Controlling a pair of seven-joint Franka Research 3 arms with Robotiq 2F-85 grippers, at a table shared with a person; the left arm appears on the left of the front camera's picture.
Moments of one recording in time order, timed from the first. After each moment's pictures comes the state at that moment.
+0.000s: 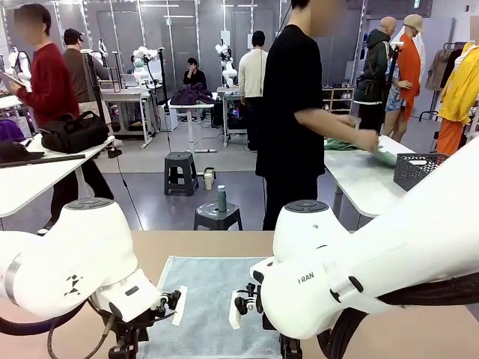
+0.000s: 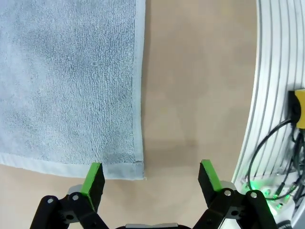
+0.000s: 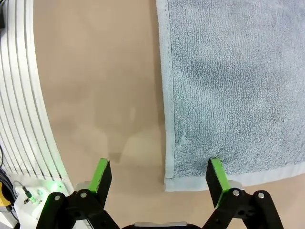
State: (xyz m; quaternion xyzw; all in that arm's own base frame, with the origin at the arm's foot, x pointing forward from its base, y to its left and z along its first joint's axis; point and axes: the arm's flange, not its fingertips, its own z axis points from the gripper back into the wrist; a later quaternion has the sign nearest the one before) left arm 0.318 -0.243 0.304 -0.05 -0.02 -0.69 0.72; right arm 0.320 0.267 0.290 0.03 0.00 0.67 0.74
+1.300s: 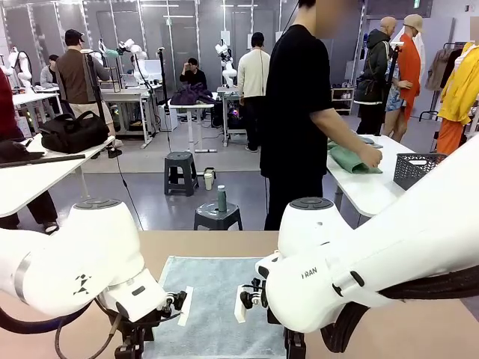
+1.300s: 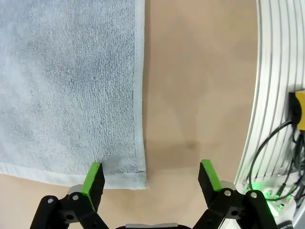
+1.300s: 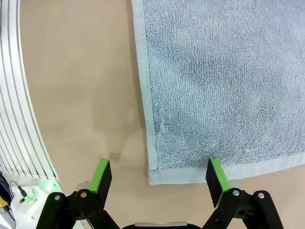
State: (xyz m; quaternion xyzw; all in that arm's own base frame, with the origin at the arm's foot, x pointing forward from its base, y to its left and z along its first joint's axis) left arm 0.322 -0.253 0.299 -0.05 -0.02 -0.69 0.72; right arm 0.333 0.257 0.289 0.03 0.00 0.66 0.75
